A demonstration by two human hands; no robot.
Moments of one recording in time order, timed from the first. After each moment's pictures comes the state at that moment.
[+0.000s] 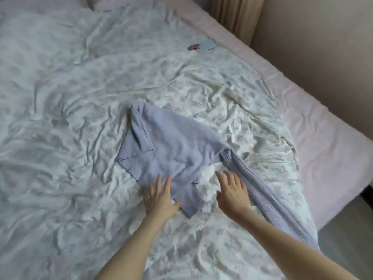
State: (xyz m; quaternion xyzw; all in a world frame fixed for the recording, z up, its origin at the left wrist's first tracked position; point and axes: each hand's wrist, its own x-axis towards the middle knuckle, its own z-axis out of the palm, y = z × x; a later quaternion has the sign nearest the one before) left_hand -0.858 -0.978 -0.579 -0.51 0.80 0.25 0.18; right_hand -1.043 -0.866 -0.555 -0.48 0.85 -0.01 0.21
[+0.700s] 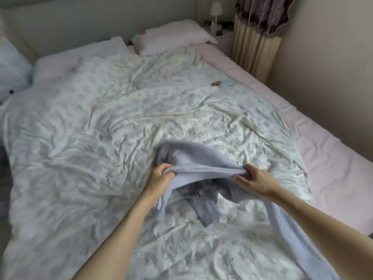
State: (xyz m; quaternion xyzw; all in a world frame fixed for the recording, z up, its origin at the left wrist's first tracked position) left_hand -0.829 -1.025 -0.440 -0.55 0.62 0.53 -0.18; right_hand -1.090 -0.899 -0.464 -0.51 0.81 -0.12 0.28
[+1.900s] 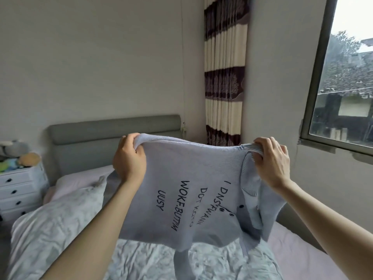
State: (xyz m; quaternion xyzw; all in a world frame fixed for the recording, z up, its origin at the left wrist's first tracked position) left_hand -0.774 -0.985 -0.045 -0.40 0.62 0.03 -0.67; right_hand -1.064 -0.812 -0.067 -0.46 0.69 -0.39 -0.40
